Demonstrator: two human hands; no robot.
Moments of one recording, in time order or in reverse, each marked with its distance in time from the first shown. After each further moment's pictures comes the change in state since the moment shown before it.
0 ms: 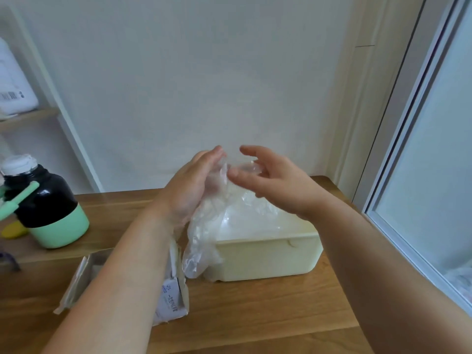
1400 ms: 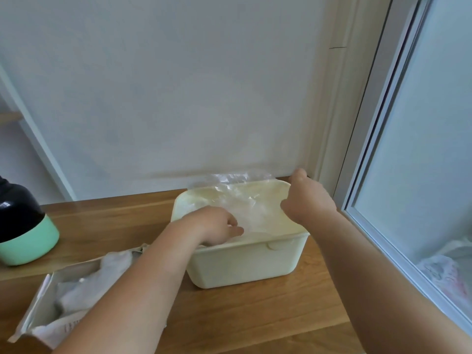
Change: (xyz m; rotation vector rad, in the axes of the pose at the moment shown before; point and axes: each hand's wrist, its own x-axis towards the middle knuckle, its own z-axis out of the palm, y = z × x) left_hand 0.033 -0.046 0.045 1.298 -0.489 -0.222; right_hand -0.003 0.068 -0.038 -0.710 0.333 0.507
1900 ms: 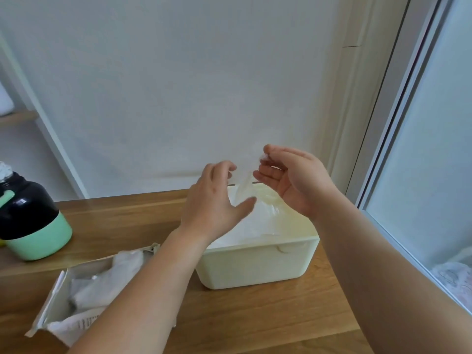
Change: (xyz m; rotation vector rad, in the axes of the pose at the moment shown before) left_hand -0.011 -0.003 0.001 -0.299 0.889 0.184; right_hand -0.002 -0.045 -0.018 1.580 -0.317 -0.043
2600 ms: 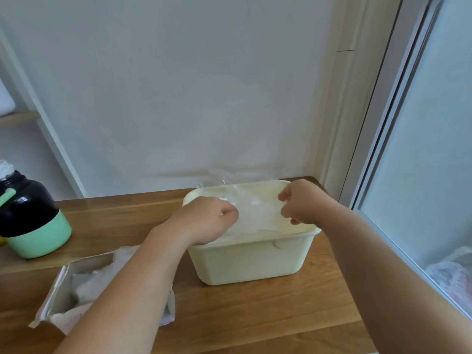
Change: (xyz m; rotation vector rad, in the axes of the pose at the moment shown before) left_hand -0.006 -0.010 -0.022 0.146 -0.654 -0.170; right_hand -0.013 0.008 -0.034 -1.437 0.036 0.197
